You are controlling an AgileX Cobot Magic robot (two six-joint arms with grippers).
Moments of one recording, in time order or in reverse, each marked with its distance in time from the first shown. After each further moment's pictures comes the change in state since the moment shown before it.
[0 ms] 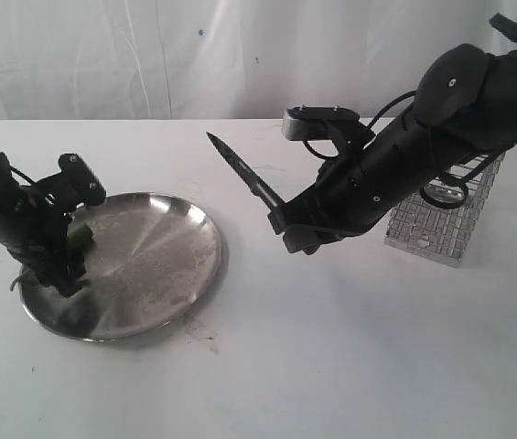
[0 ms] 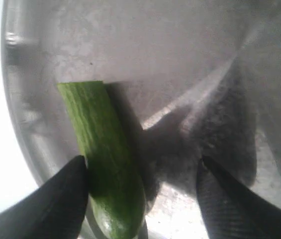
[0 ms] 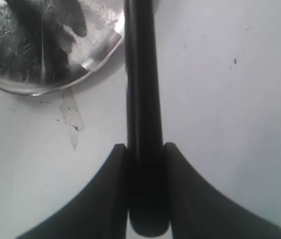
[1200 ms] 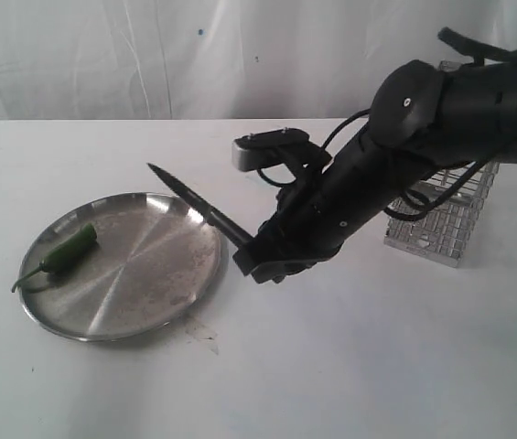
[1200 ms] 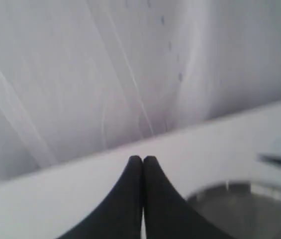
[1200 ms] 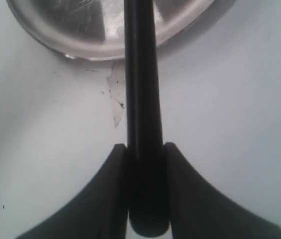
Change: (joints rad) left arm 0.121 -1.127 0.584 0.203 -0.544 -0.685; right arm 0.120 0.000 0.004 -0.022 0.018 -0.050
